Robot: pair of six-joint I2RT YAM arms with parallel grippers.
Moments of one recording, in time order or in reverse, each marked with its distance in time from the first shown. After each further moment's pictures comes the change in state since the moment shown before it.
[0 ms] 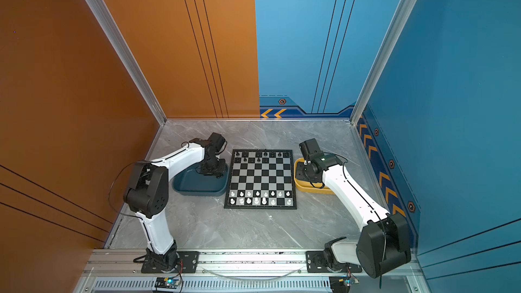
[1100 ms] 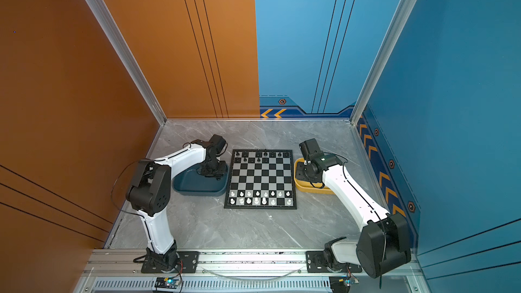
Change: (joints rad) left arm 0.000 0.055 -0.014 0.018 0.000 0.000; right arm 0.000 0.000 0.000 -0.001 0.001 0.000
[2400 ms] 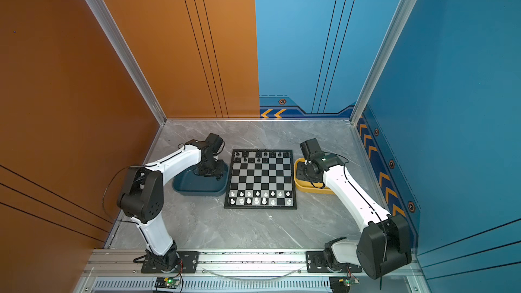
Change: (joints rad) left arm 0.000 -0.084 -0.036 -0.004 0.000 0.003; right arm -0.005 -0.006 0.000 0.000 0.000 -0.004
